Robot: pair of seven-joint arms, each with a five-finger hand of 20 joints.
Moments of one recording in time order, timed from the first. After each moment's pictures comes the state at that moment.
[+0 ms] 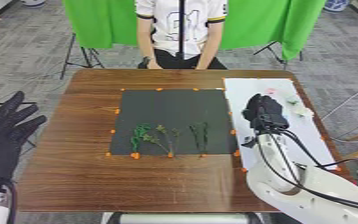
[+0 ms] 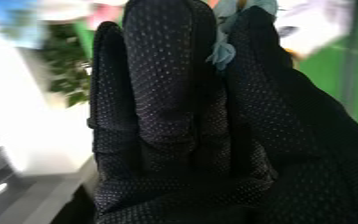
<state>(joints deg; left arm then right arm) 147.1 -49.0 -113.7 -133.3 36.1 23.2 20.2 -62.8 -39.4 24.7 -105.6 -133.5 29.0 60.6</state>
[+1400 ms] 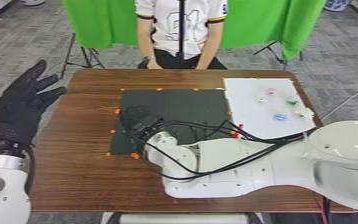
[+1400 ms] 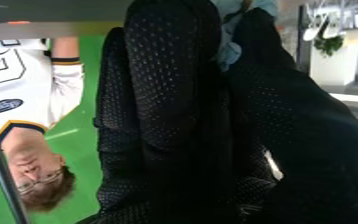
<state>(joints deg) 129.5 -43.6 -105.8 -129.4 38.2 20.9 15.1 -23.9 -76.3 -19.6 -88.3 -110.4 26.9 45.6</state>
